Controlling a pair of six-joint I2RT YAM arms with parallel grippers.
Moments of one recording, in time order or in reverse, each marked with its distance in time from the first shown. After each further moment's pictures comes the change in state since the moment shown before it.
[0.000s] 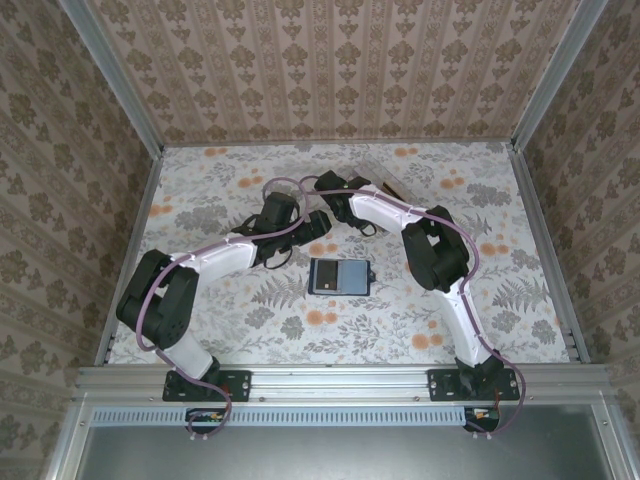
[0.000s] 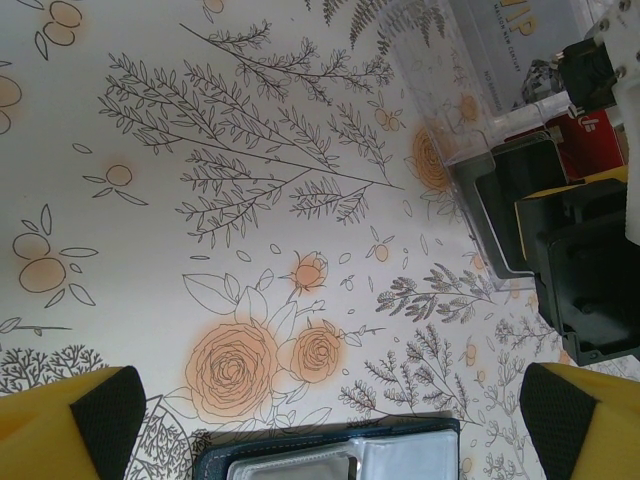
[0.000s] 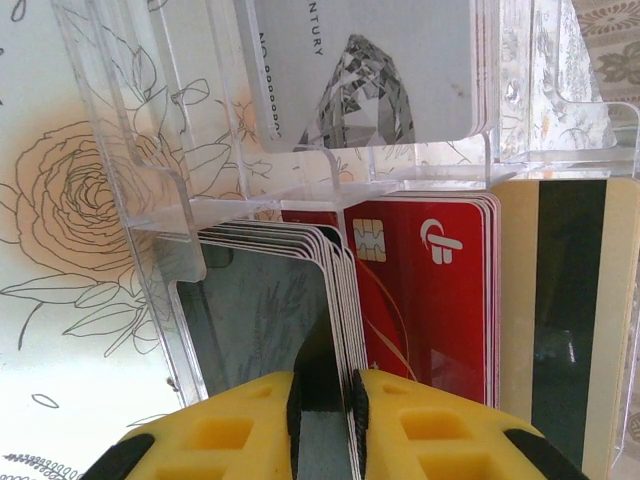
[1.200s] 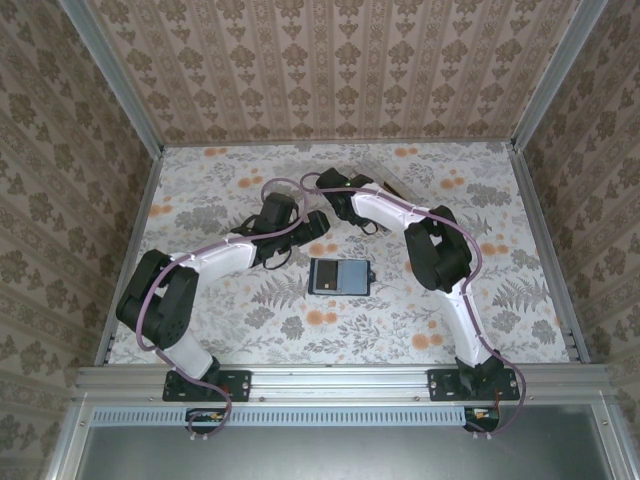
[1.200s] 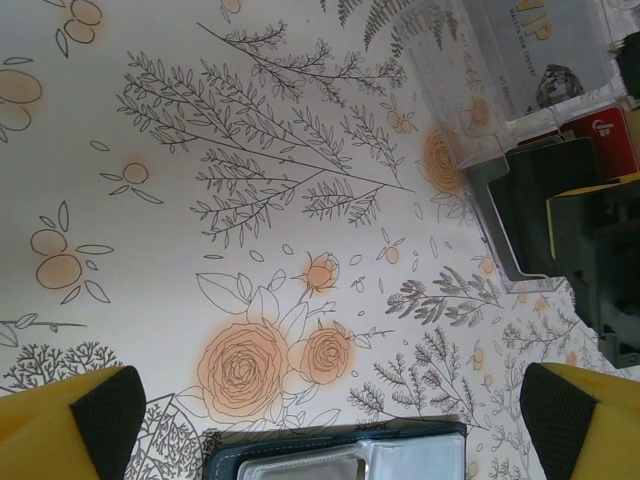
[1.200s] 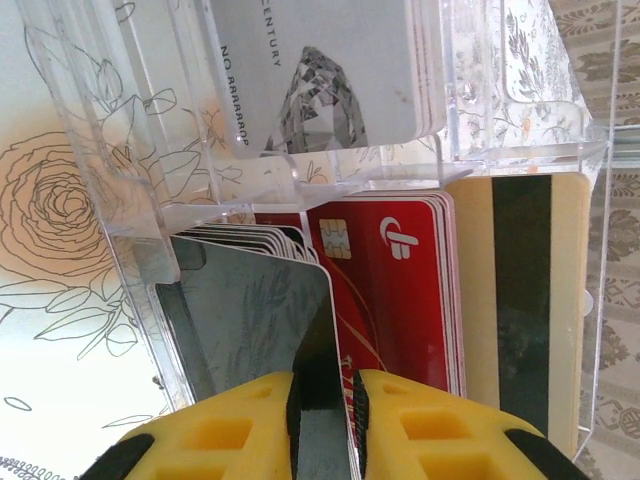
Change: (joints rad) left arm 0.005 -0.002 -0.007 -0.001 -0.008 -0.010; right arm -0.008 -0.021 -0.001 0.001 0.010 0.001
